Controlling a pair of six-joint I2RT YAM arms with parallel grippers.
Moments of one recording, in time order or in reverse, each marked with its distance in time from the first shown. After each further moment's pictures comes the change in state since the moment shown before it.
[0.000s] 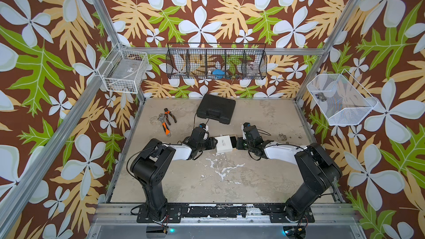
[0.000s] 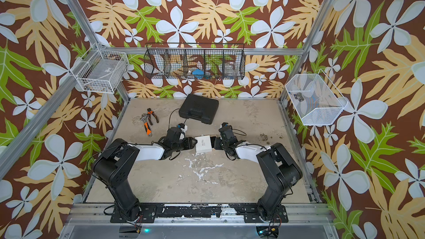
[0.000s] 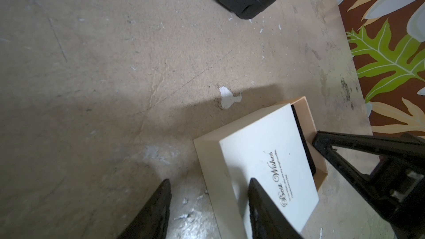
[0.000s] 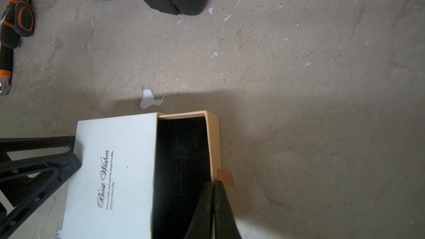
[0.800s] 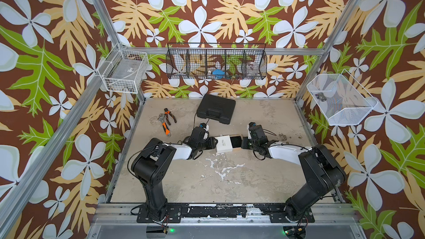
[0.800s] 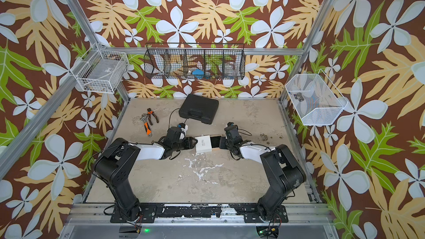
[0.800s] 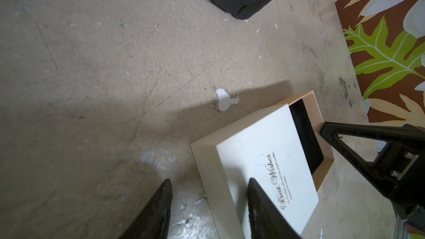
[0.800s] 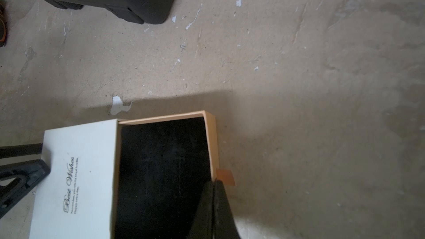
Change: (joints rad) left arm 0.003 0.011 0.009 0.008 0.013 0.018; right arm -0.065 -0.035 -0.027 -0.026 0.008 -0.032
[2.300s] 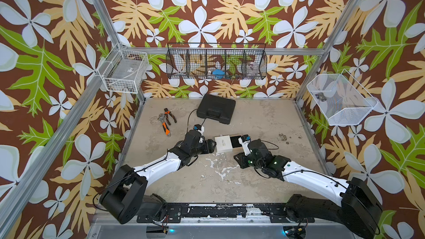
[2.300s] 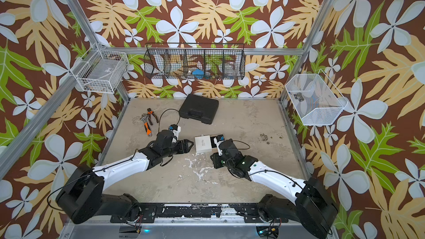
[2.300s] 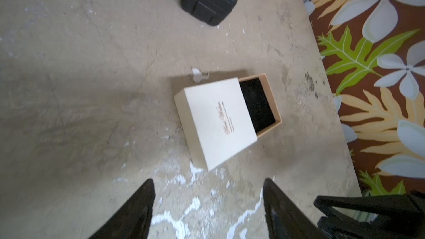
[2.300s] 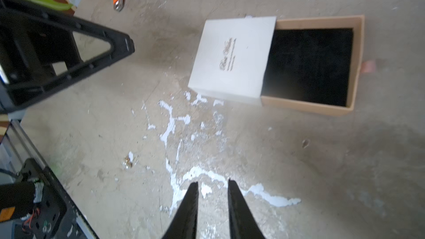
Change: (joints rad) left arm -0.065 -0.493 -0.173 -0.259 -0.089 -0.060; right arm 0.367 -0.480 -0.199 -0.202 -0.043 0.032
